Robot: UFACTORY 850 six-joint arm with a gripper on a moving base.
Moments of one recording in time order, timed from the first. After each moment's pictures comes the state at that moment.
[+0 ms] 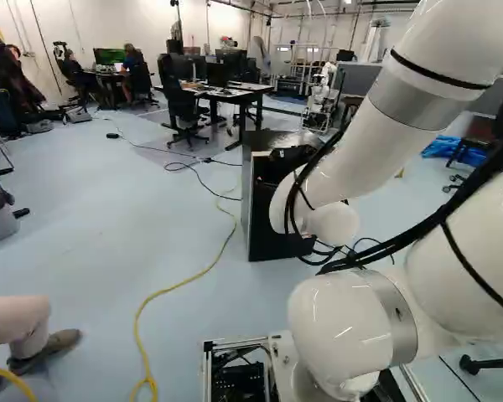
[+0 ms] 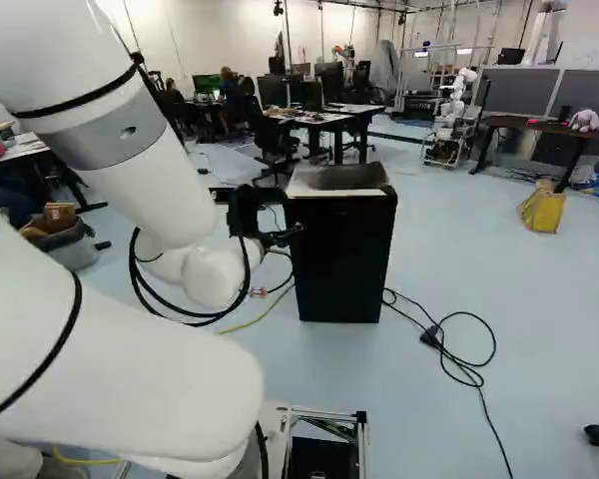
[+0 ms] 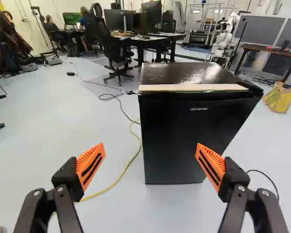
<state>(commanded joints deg) 0.0 16.0 -5.0 0.0 50.0 0.0</state>
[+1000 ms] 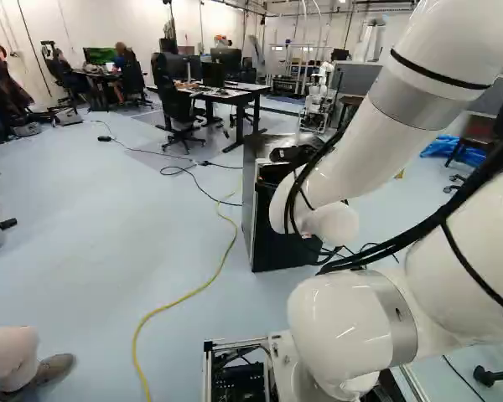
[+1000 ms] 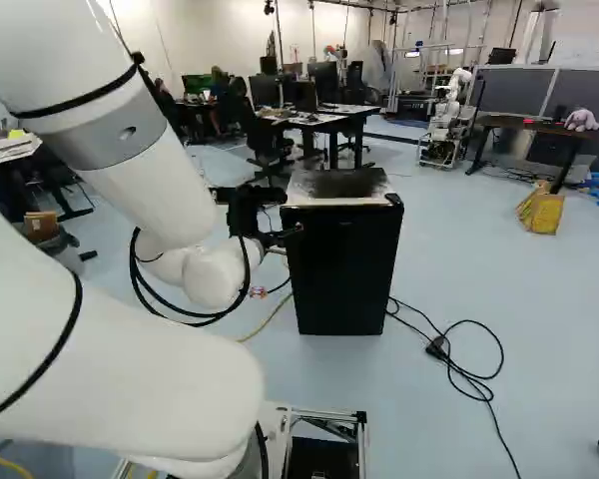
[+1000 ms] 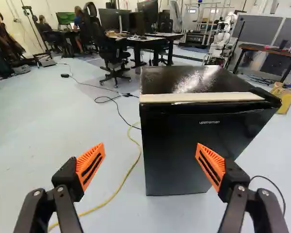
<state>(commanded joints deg) 0.0 16.0 -5.0 0.0 50.0 0.0</state>
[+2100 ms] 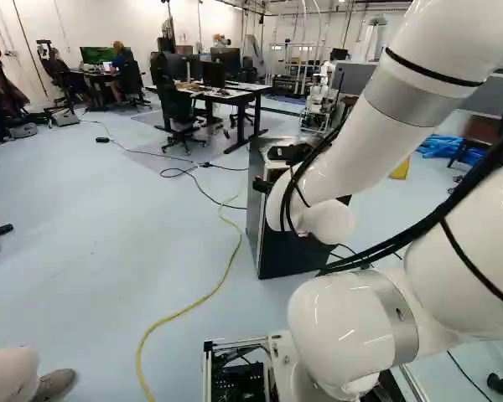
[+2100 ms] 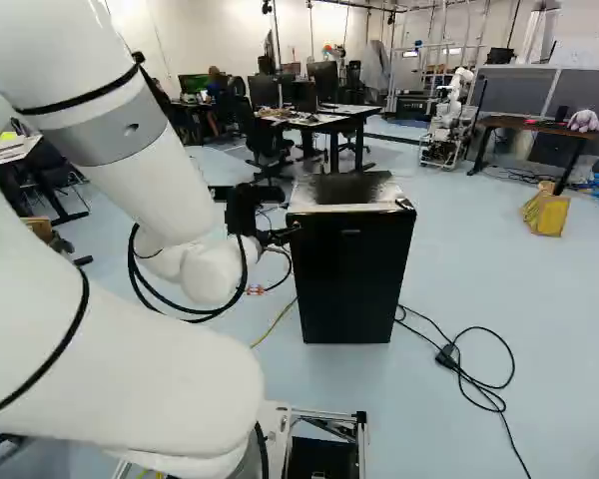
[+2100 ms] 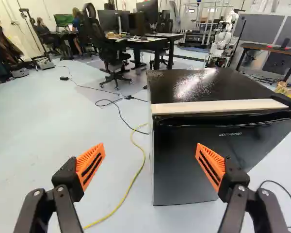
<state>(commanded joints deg) 2.8 14.3 -6.4 3.6 50.9 0.0</state>
